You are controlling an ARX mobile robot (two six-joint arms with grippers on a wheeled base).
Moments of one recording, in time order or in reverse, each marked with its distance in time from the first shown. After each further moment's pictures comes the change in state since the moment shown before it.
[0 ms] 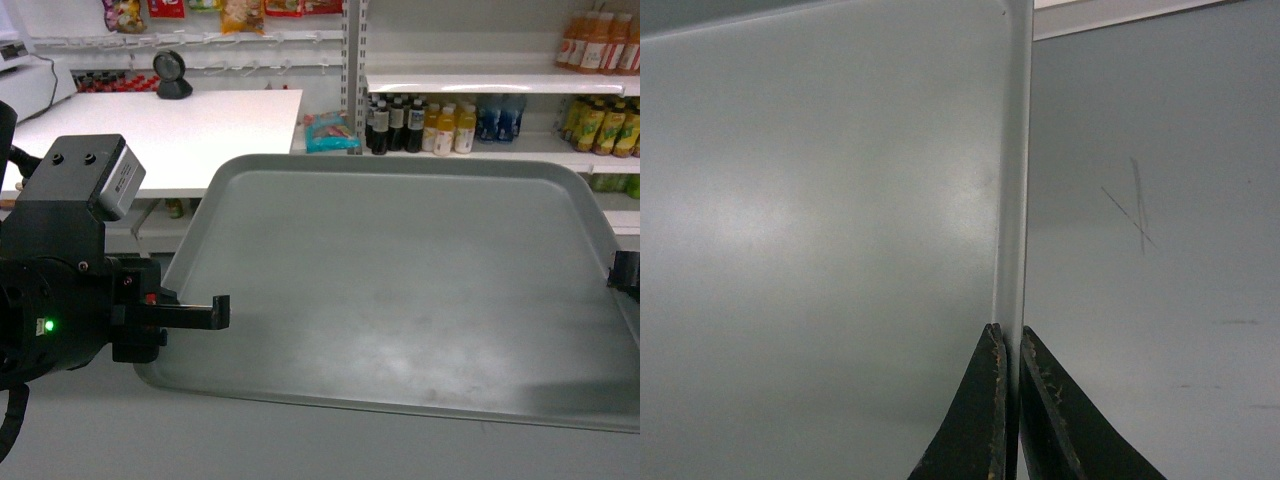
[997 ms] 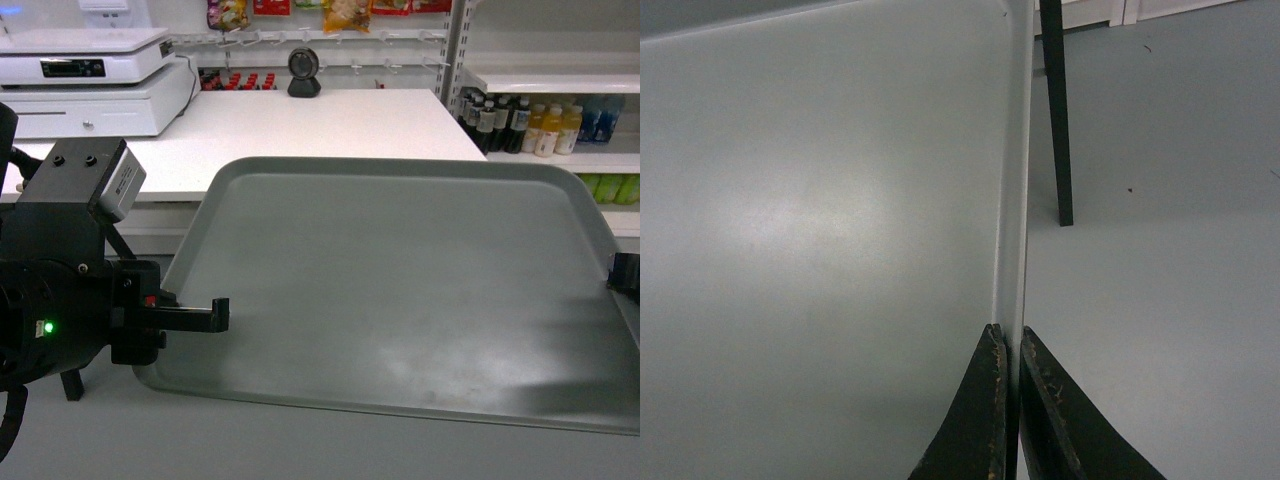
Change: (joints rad) left arm 0.000 0.000 0.000 -0.003 -0.001 0.006; right arm 0.000 0.000 0.000 -0.002 -0.001 0.000
